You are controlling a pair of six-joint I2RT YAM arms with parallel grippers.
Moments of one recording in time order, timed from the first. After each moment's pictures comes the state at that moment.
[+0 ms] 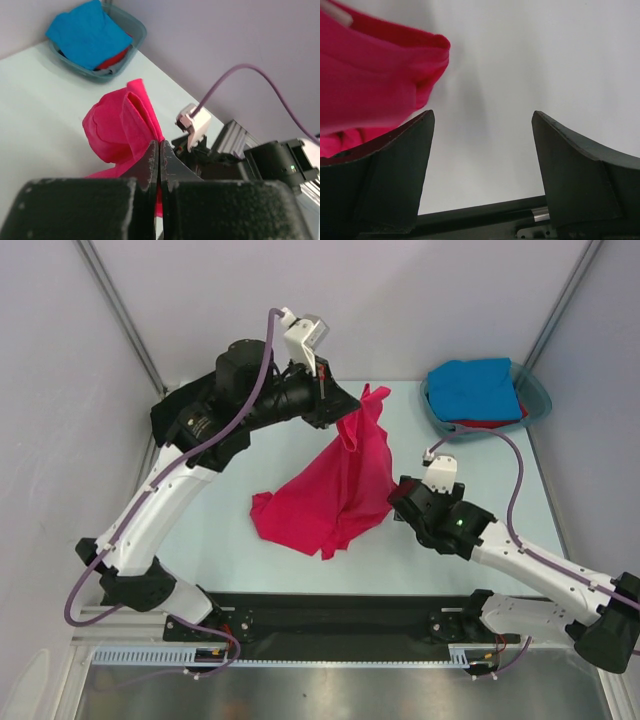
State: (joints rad) left arm -0.76 1.50 2.00 -0.66 0.26 -0.34; right arm 0.89 1.05 0.91 -0.81 0.80 0.80
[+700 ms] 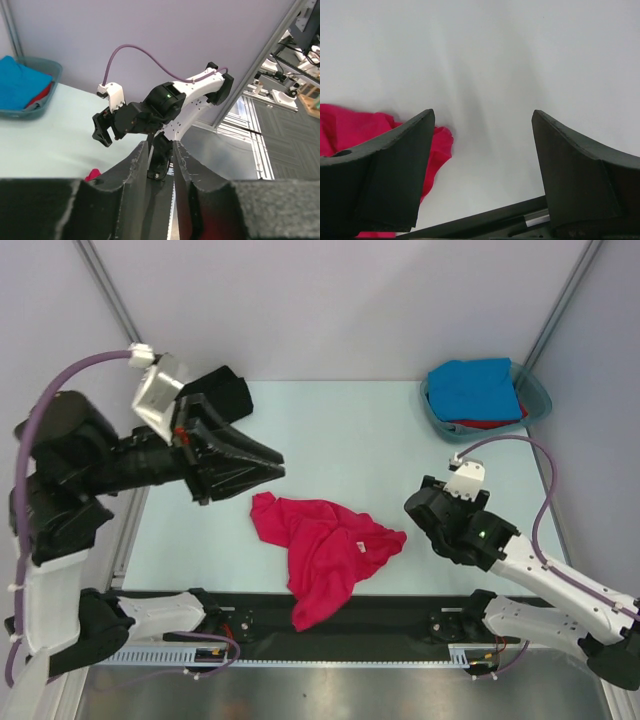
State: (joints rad) left arm -0.77 1.17 2.09 -0.87 0.63 -0.31; right arm 0.89 0.91 0.88 -0.91 0.93 0.88
